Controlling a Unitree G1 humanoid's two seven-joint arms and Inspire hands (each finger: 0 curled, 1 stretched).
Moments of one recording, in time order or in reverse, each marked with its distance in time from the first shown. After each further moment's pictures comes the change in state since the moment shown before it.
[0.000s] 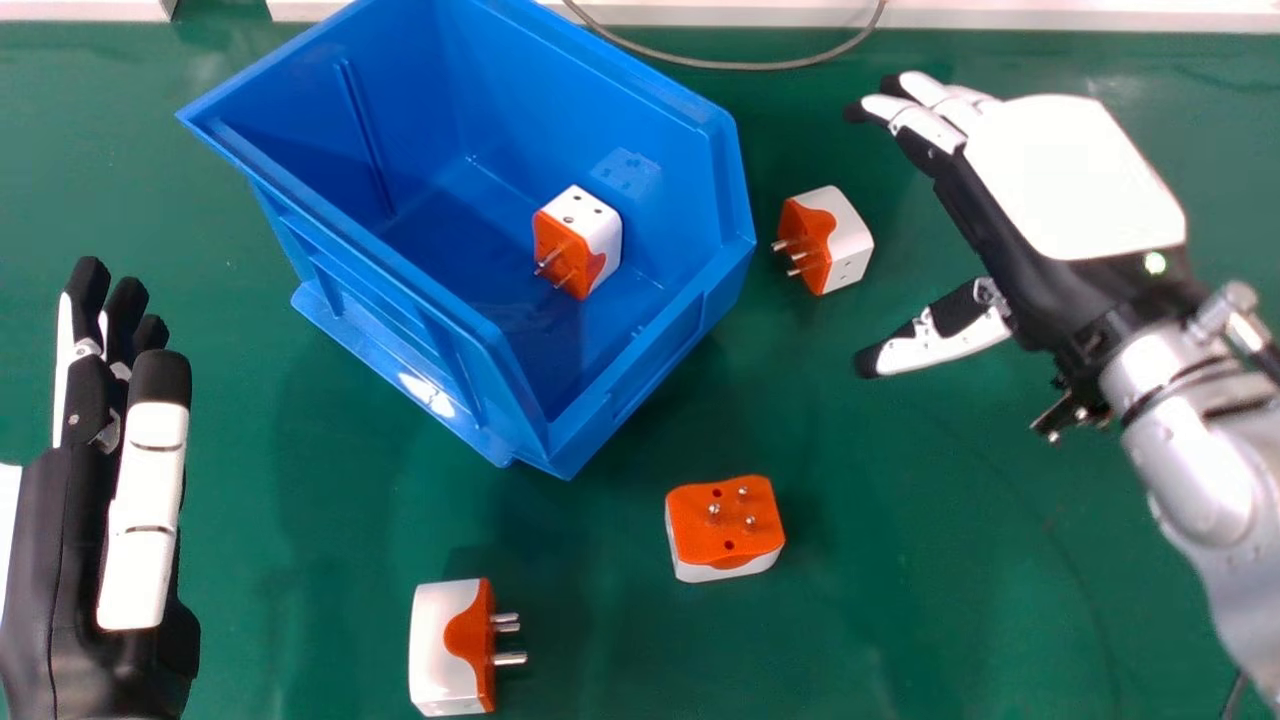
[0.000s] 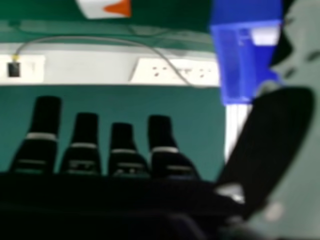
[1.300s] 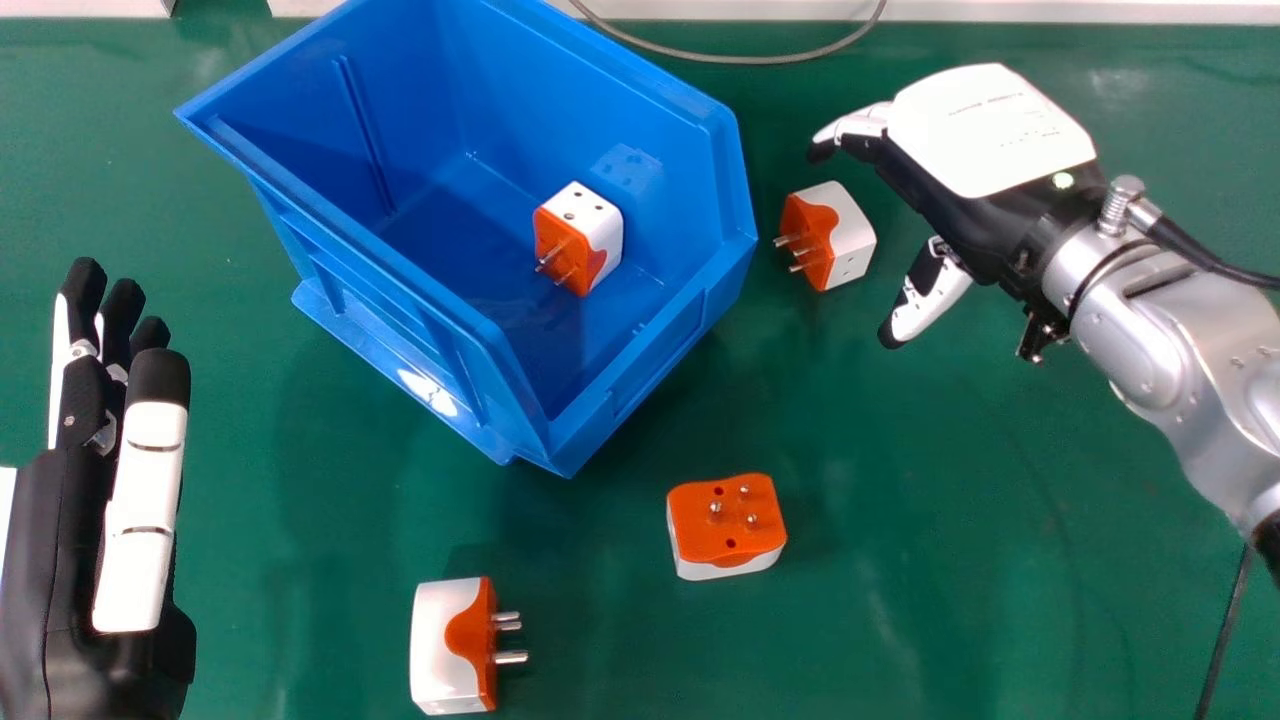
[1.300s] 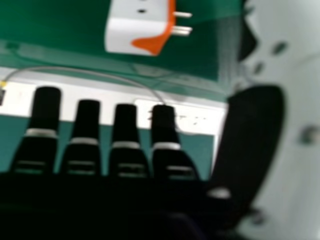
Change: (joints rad) left arm 0.023 -0.001 -0.003 -0.035 0.006 0.021 0.003; right arm -0.360 -0.001 0.215 0.491 -0.040 -0.082 -0.021
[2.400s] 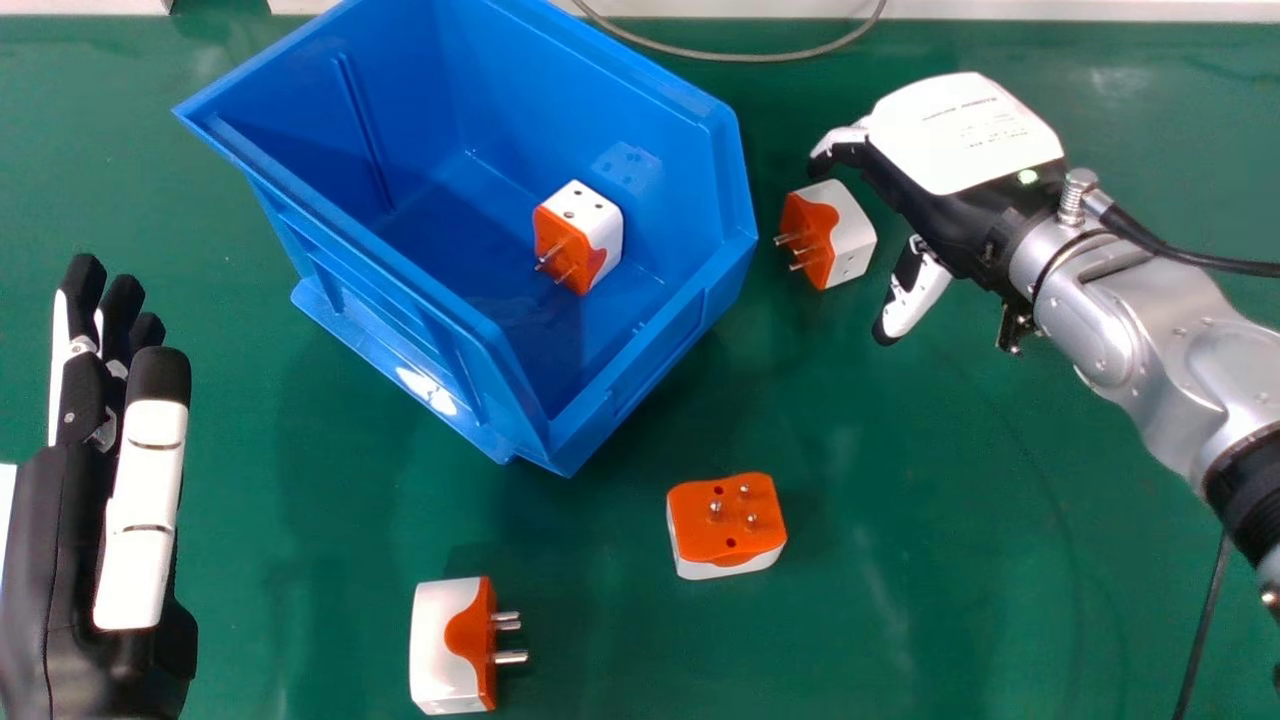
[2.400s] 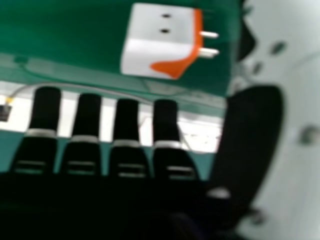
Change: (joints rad) left arm -0.010 -0.003 0.001 0.005 0.001 -0.007 0.004; right arm -0.140 0.053 0.118 0.294 -0.007 -0.012 -0.105
